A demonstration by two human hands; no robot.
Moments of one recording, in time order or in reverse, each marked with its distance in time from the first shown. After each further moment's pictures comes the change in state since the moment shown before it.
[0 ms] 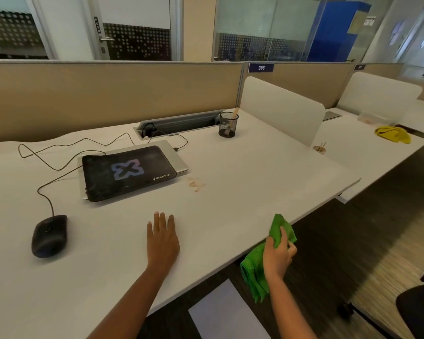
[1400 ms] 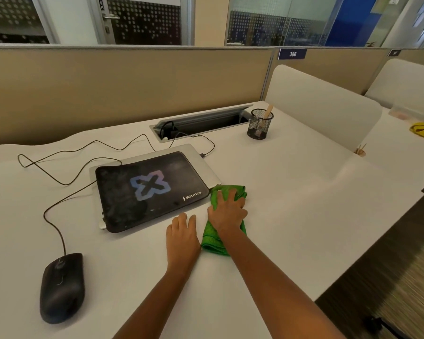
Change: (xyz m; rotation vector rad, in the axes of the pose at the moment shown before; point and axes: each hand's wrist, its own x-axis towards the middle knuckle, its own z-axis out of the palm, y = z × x) left_hand 0.112 -0.047 0.011 -0.063 0.021 0.053; right_hand -0.003 -0.149 0.233 -1.095 -0.383 -0.502
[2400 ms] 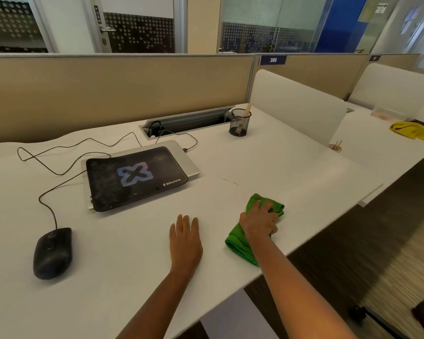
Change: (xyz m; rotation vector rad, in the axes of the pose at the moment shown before) left_hand -0.074 0.064 0.000 0.029 -0.014 0.034; right_hand -0.058 0.135 -0.009 0.109 -0.026 0.322
